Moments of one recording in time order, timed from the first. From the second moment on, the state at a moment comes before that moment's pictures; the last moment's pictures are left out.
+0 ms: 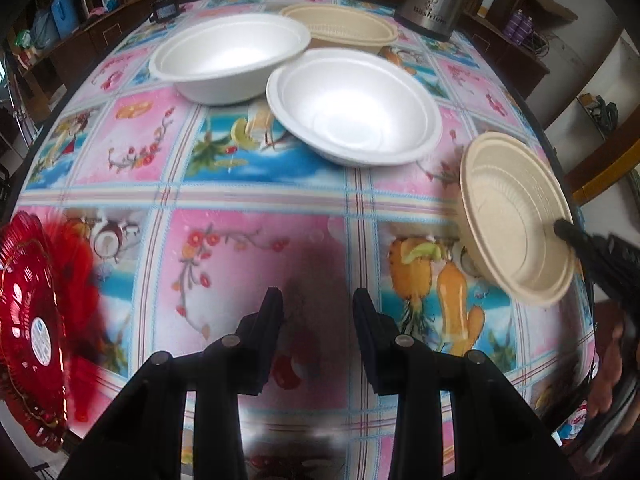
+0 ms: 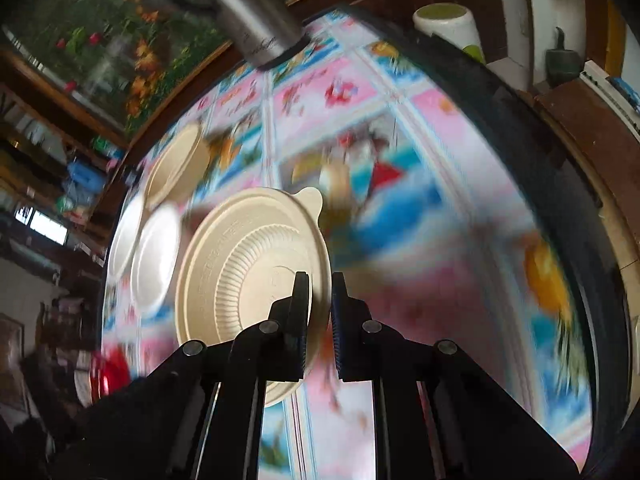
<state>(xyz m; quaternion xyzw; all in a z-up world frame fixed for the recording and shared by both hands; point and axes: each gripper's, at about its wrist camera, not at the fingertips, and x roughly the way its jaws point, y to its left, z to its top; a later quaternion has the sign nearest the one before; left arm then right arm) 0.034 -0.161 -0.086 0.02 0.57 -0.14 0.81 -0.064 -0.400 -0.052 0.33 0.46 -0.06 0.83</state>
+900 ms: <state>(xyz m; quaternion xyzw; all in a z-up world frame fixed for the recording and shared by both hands) 0.026 -0.117 -0.071 -0.02 0.55 -0.10 0.83 -0.083 -0.304 -0.053 0.29 0.45 0.03 0.84</state>
